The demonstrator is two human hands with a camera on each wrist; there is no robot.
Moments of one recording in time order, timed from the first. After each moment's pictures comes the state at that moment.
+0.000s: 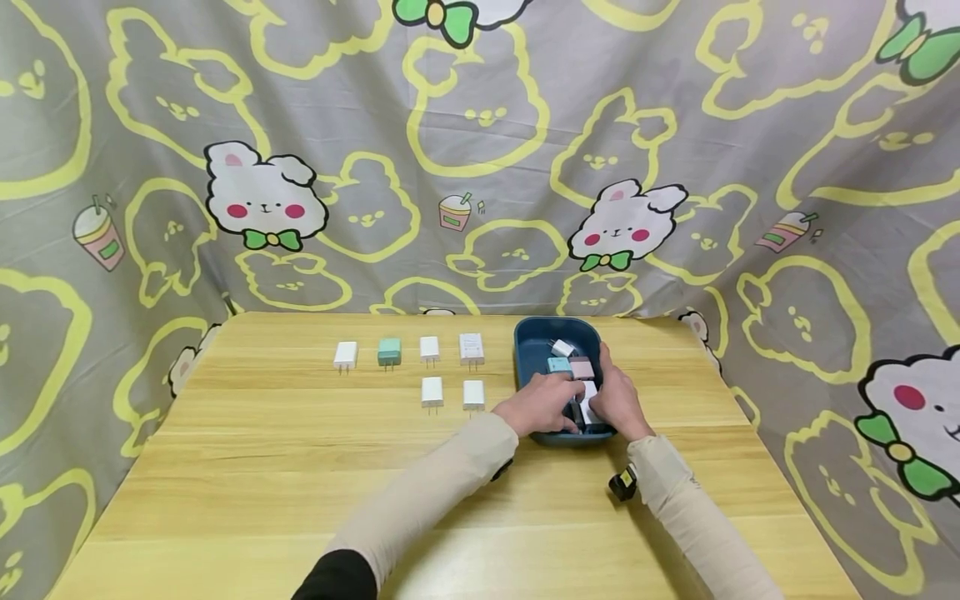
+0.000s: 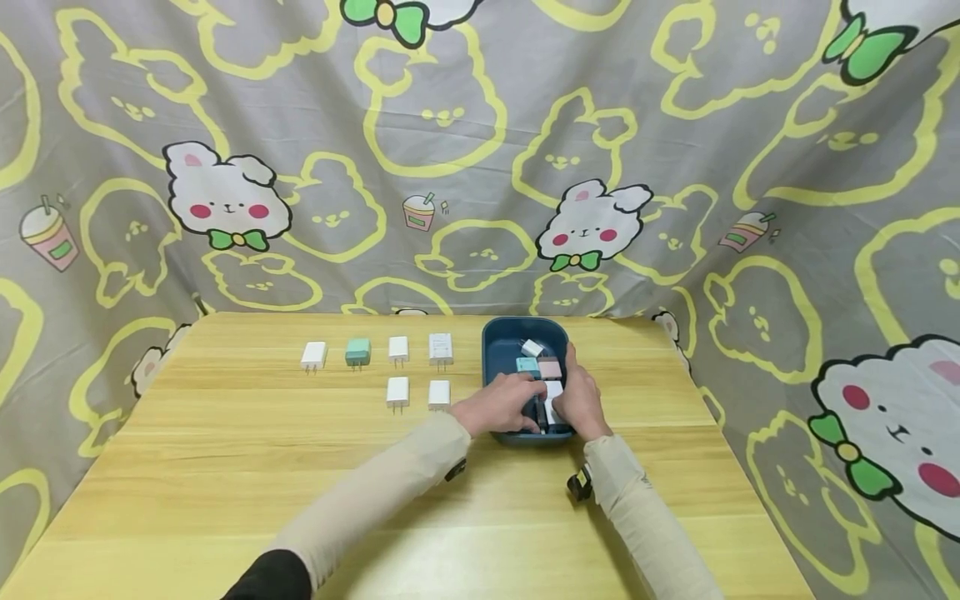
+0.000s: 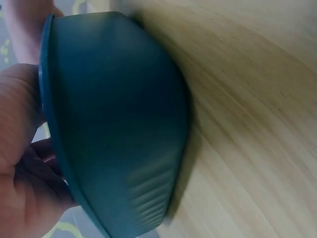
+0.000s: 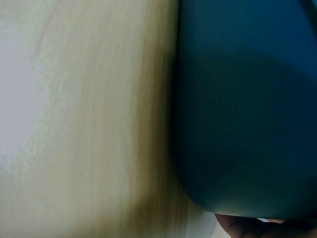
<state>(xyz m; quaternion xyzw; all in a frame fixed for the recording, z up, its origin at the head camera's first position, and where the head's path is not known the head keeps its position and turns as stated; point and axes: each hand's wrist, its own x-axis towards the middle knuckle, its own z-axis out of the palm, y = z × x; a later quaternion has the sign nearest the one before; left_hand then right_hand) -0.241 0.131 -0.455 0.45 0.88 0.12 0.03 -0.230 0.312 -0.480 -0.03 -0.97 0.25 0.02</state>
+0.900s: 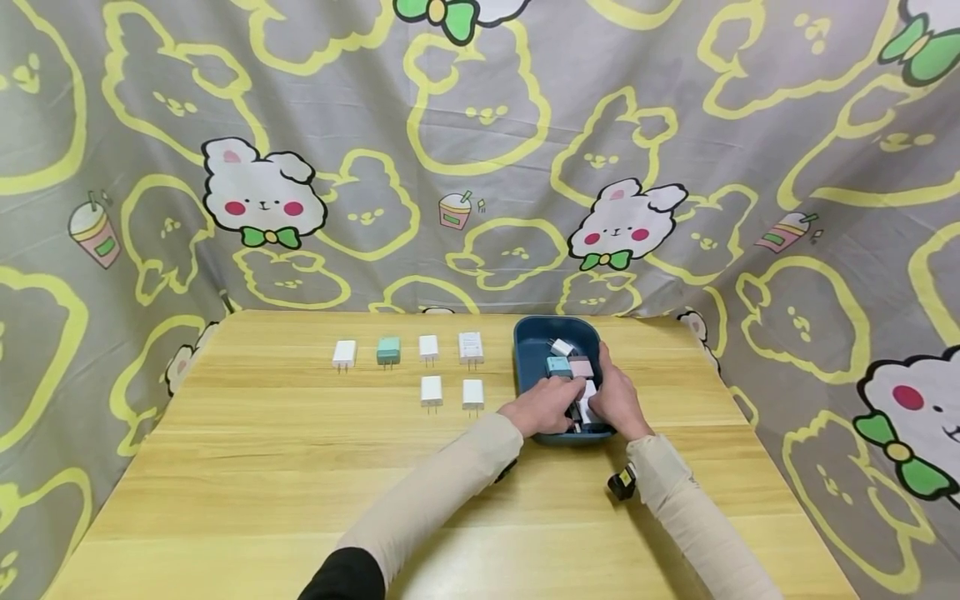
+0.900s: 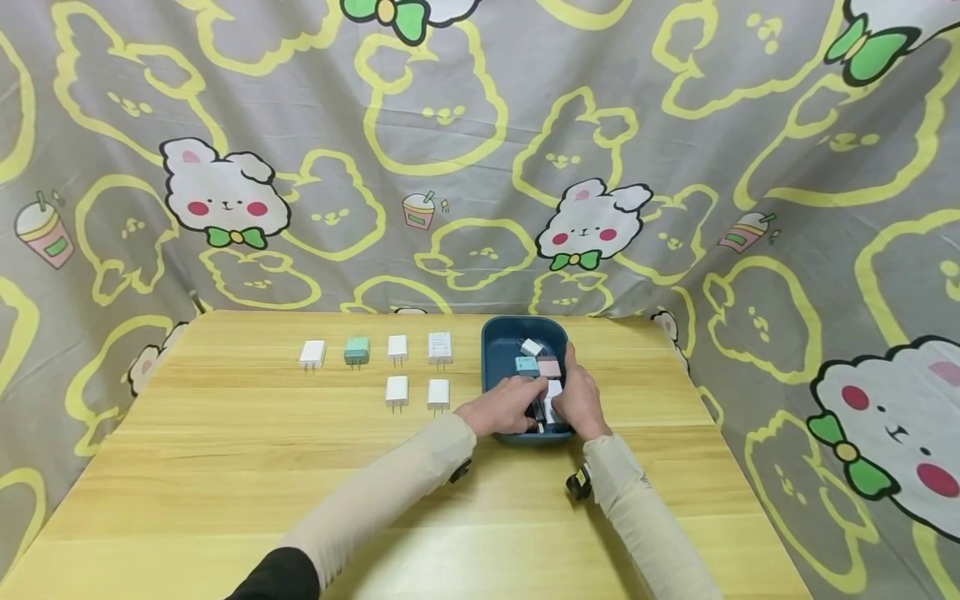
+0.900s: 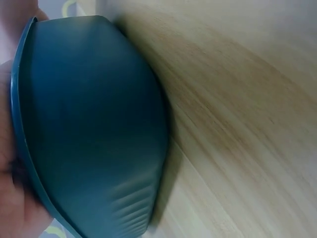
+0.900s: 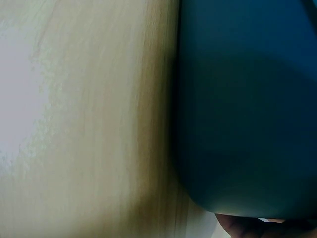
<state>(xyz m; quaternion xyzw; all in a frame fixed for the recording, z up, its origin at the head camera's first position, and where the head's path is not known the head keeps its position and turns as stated) -0.246 0.139 -0.467 0.44 0.88 0.17 0.06 -0.231 0.313 -0.481 -0.03 -0.97 0.25 0.02</state>
